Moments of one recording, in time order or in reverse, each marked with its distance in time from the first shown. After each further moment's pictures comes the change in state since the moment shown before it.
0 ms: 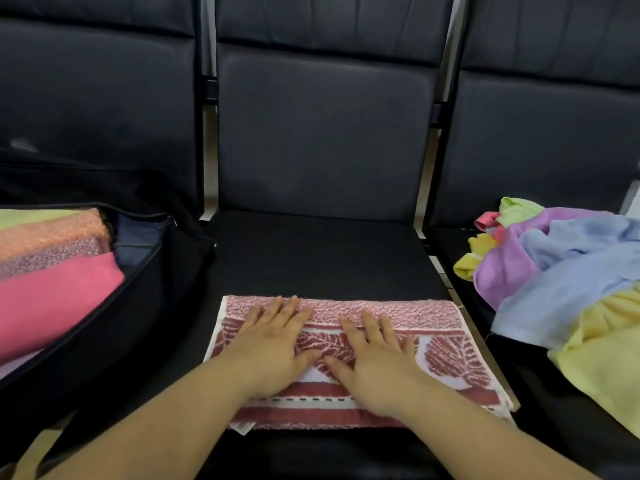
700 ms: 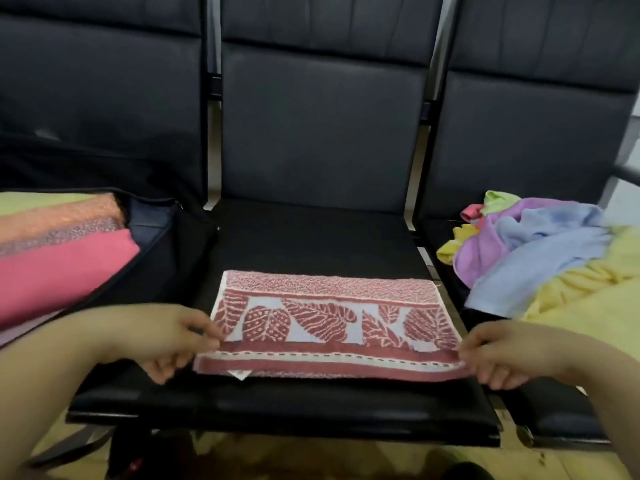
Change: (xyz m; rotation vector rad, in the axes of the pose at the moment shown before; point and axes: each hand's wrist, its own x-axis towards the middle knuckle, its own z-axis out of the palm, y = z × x) left_hand -0.091 -0.066 -0.039 -0.690 -0.276 -0.320; right_hand -0.080 0.144 -0.060 0.531 -0.210 0.263
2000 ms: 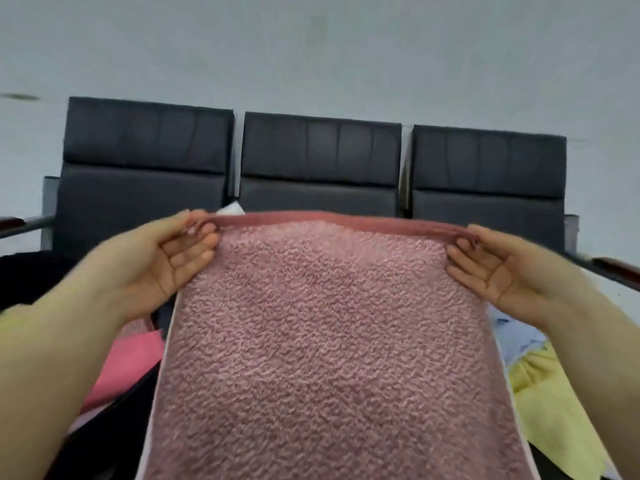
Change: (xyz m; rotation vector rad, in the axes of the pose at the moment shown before) left_hand -0.127 0.102 -0.081 -1.244 0.448 0.672; right_hand -0.110 -0.106 -0.086 1.352 0.147 -0.743
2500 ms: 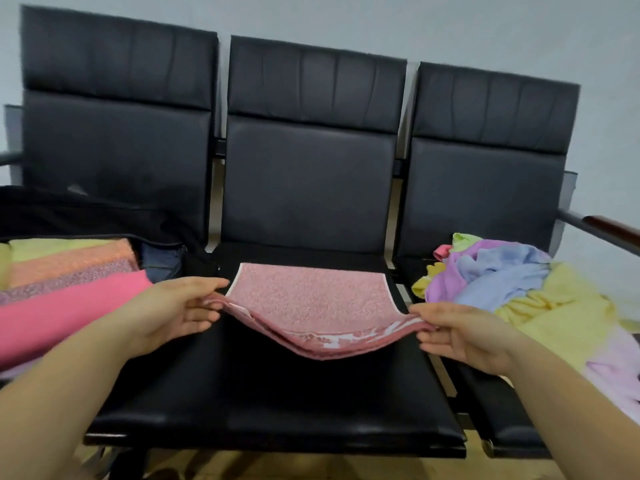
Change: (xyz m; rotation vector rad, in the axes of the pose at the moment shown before) left_hand 0.010 -0.131 -0.055 0.384 -0.057 -0.316; right_hand -0.013 0.115 -0.070 -0.416 0.044 0.427
